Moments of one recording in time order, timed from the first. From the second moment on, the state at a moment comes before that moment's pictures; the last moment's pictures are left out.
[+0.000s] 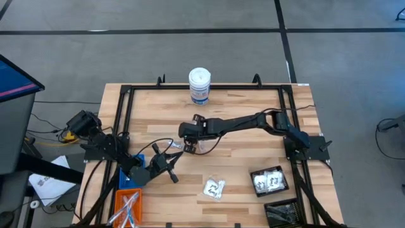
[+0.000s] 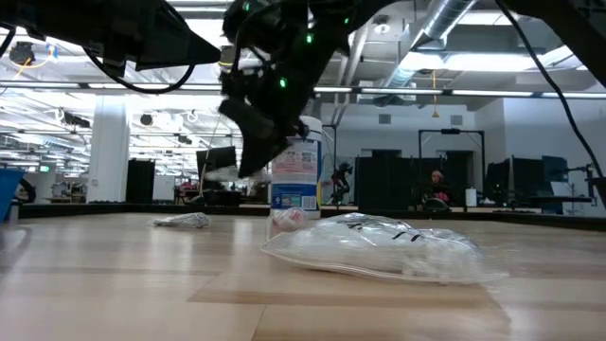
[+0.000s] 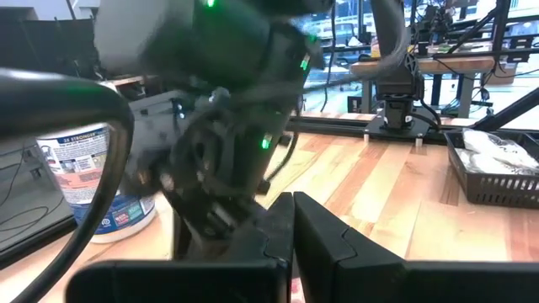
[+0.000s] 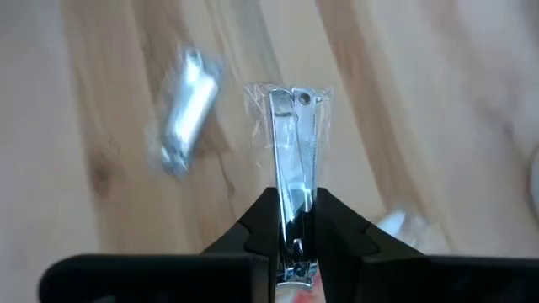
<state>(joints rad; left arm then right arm) -0.69 1.60 0.53 0.94 -1.31 -0.03 0.01 2.24 1.81 -0.60 0.29 0.15</state>
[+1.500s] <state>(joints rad) -0.67 1.60 0.53 1.13 -0.90 0.11 0.16 1.66 1.05 0.66 -0.29 -0.08</state>
